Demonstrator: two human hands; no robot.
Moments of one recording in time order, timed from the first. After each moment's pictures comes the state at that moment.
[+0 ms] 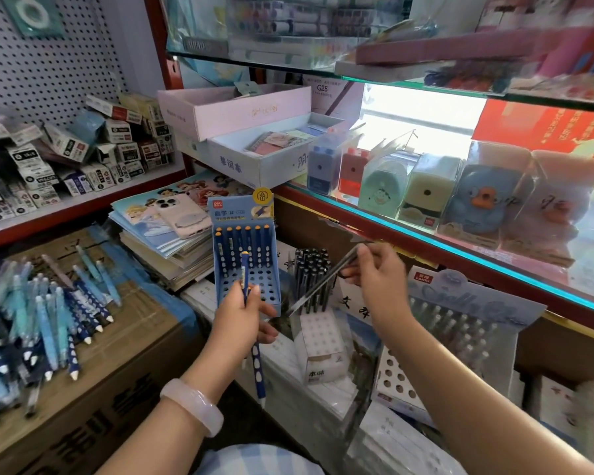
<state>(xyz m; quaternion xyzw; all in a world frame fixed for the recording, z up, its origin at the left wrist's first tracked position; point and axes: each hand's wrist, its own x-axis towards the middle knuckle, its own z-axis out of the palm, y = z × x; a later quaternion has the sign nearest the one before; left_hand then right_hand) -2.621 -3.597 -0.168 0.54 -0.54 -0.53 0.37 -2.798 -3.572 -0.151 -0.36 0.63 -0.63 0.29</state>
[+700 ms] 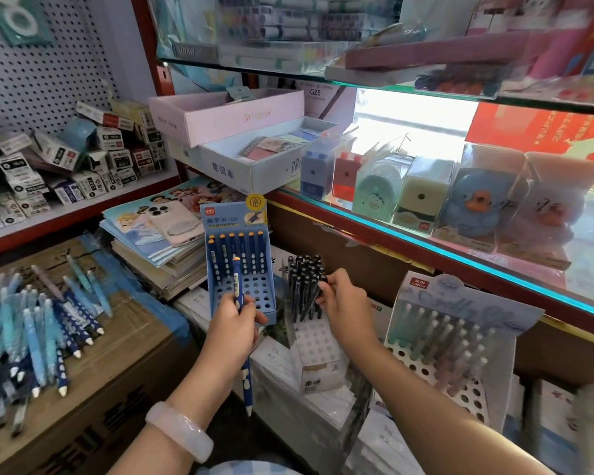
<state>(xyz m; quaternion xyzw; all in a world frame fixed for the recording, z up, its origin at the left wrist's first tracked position) -2.625 -3.599 -0.167 0.55 -0.51 -0.53 0.39 -2.790 -3.591 -0.209 -0.54 0.73 -0.41 0.13</state>
